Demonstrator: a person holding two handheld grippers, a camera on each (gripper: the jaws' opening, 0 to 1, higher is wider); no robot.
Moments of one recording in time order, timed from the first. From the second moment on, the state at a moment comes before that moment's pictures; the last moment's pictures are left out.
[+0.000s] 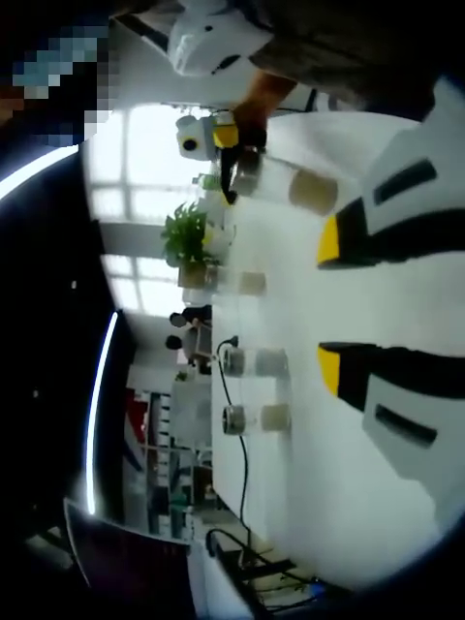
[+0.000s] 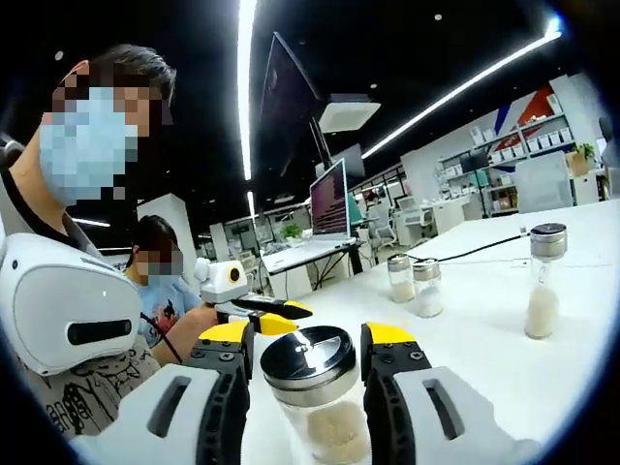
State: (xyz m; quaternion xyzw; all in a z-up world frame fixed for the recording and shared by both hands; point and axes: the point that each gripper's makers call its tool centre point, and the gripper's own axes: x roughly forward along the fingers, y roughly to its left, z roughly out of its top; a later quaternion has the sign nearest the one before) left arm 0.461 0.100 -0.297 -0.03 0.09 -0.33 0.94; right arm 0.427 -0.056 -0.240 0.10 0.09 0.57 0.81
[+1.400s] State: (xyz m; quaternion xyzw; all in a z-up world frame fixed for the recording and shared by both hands) left arm 0.456 0.093 -0.299 -0.03 0.10 -0.34 0.93; right arm 0.421 -0.055 -0.238 0.08 0.15 0.71 0.68
